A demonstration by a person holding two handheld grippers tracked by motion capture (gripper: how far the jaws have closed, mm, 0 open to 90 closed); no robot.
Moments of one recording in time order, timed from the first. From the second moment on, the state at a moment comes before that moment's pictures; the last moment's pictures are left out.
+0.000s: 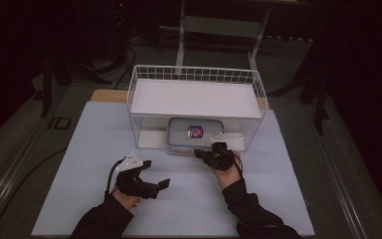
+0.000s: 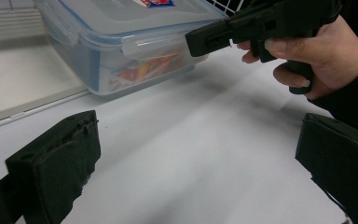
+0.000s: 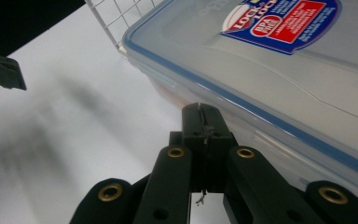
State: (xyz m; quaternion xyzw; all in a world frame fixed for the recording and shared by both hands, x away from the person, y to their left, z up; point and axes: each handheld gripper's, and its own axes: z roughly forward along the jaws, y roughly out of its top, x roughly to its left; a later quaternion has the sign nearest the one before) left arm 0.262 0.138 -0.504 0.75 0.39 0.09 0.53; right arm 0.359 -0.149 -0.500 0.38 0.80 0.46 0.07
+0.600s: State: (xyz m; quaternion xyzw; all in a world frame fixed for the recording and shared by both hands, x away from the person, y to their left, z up) left arm 0.264 0.140 -0.505 0.75 0.39 0.09 0.53; right arm 0.385 -0.148 -0.512 0.42 0.78 0.45 0.09
